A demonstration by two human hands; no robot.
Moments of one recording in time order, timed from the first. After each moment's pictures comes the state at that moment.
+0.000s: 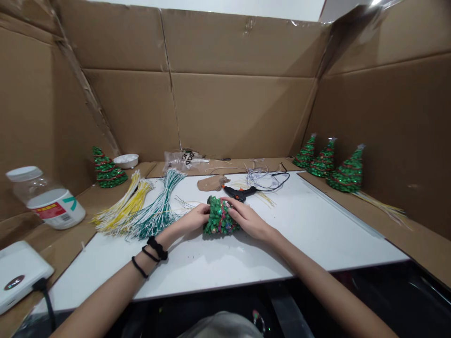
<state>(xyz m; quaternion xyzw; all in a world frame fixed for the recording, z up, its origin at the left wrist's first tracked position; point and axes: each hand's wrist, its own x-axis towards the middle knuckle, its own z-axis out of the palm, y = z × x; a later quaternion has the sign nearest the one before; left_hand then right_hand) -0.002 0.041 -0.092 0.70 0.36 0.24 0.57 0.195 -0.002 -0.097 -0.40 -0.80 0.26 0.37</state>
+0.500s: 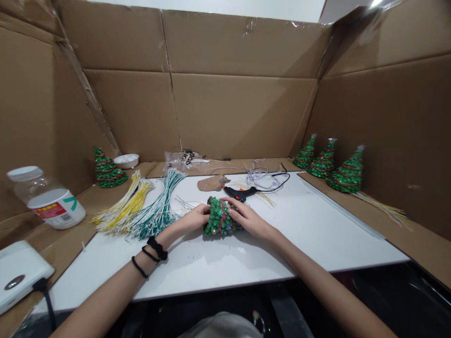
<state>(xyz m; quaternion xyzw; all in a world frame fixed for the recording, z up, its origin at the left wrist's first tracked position) -0.002 0.040 -0.092 0.71 0.34 0.24 0.57 0.196 -0.004 -0.094 -0.37 -0.79 0.31 0.37</state>
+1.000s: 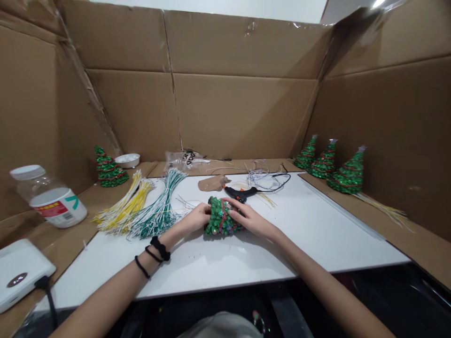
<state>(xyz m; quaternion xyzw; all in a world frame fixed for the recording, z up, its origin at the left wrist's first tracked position) 0.002 0.035 -0.093 0.68 0.34 0.26 0.60 0.201 0.000 -0.096 -0.37 -0.80 0.32 0.35</state>
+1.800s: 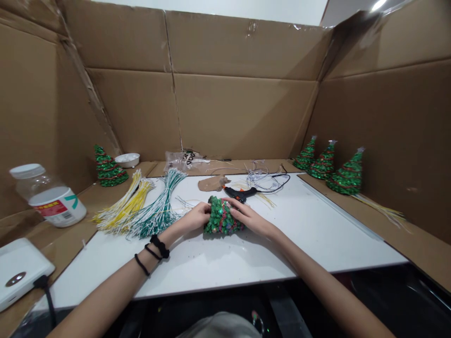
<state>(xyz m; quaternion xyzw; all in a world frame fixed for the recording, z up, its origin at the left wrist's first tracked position) 0.000 0.040 -0.093 0.70 0.33 0.25 0.58 0.202 0.003 -0.097 -0.34 -0.79 0.37 0.35</state>
